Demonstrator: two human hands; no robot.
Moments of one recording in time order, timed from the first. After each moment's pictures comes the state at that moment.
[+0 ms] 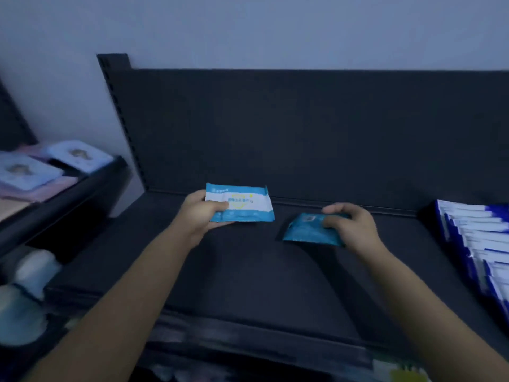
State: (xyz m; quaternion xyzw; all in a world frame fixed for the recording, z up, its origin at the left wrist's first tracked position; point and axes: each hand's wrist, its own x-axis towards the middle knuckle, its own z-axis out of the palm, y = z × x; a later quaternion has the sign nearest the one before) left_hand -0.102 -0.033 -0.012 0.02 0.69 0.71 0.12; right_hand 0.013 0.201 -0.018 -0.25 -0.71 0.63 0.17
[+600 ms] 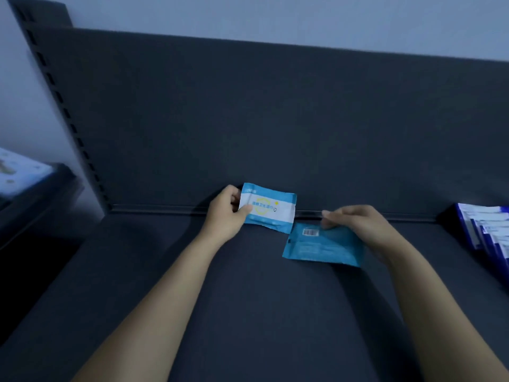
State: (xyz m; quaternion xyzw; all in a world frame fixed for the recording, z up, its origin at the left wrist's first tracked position) left_hand -0.238 0.003 -0.082 0.23 0.80 0.55 0.04; right_hand -0.077 0.213 -0.041 -0.24 -0.81 0.53 0.09
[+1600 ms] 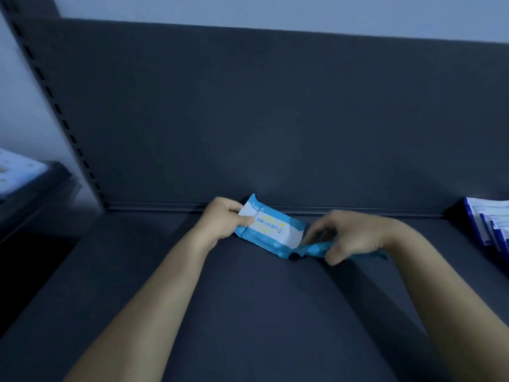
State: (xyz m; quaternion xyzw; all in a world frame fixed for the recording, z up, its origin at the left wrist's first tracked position) left_hand -0.232 -0.004 -0.071 0.18 0.82 0.50 0.20; right_hand -0.084 0.195 -0.014 -0.06 -0.94 0.26 -0.20
